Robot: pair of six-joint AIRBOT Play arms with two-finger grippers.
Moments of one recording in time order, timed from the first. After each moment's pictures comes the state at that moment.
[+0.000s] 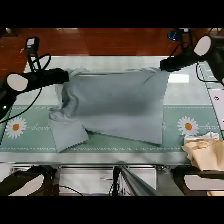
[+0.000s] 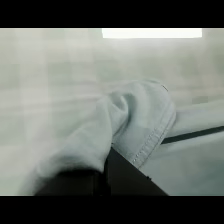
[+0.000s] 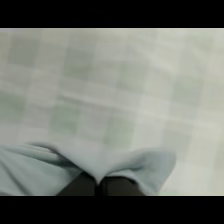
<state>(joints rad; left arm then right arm) -0.11 -1.18 0.95 1.07 -0.50 -1.28 0.09 -1.53 1.52 -1.51 1.04 1.47</state>
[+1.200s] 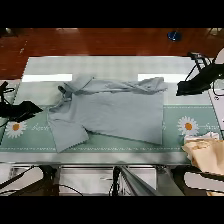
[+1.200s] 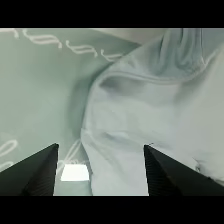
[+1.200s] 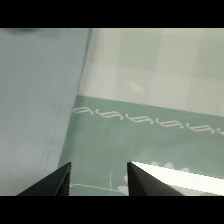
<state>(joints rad) 0.62 -1.22 0.83 1.00 -1.25 -1.07 -0.13 -1.42 1.34 -1.41 1.44 1.34</state>
